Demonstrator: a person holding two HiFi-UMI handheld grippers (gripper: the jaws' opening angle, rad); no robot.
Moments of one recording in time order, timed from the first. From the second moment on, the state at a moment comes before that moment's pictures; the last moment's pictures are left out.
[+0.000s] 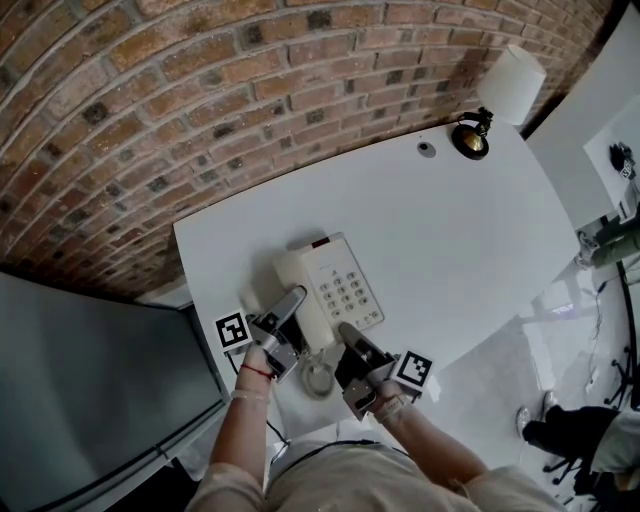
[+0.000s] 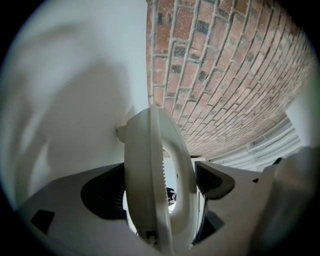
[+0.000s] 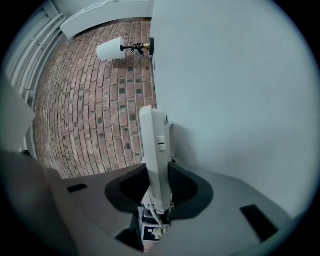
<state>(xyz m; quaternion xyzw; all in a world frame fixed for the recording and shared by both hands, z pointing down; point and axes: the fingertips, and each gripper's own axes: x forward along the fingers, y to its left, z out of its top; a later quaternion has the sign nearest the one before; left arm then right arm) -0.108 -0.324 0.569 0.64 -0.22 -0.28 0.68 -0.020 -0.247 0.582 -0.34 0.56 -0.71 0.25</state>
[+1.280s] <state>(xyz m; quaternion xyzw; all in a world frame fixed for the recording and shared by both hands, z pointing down) -0.157 -0.267 0.588 0.73 -0.42 -0.08 0.53 -0.011 -0.259 0.596 -0.37 0.56 -0.70 0.24</state>
